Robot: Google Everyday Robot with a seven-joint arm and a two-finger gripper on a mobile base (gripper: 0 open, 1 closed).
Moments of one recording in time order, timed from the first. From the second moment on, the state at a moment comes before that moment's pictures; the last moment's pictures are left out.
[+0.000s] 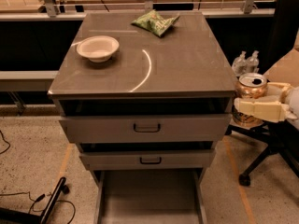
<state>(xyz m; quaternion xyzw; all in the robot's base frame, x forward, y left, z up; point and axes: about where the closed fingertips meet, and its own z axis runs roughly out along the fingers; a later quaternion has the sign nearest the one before) 0.478 -0.237 0.907 -0.33 0.74 0.25 0.53</state>
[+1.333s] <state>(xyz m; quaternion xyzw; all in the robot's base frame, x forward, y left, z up) 0.465 -0.232 0.776 -0.34 0.72 0.29 0.53</state>
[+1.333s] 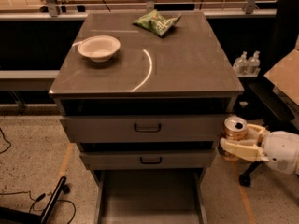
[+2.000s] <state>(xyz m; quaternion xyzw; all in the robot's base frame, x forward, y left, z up) 0.447 -0.216 0.626 -0.34 0.73 0.34 0.50</state>
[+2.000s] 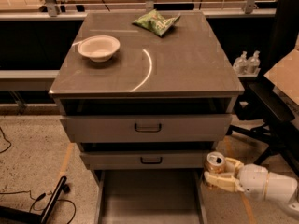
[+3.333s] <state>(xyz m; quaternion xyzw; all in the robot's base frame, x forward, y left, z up) 0.434 -0.181 0.470 -0.31 0.70 0.37 0.52</state>
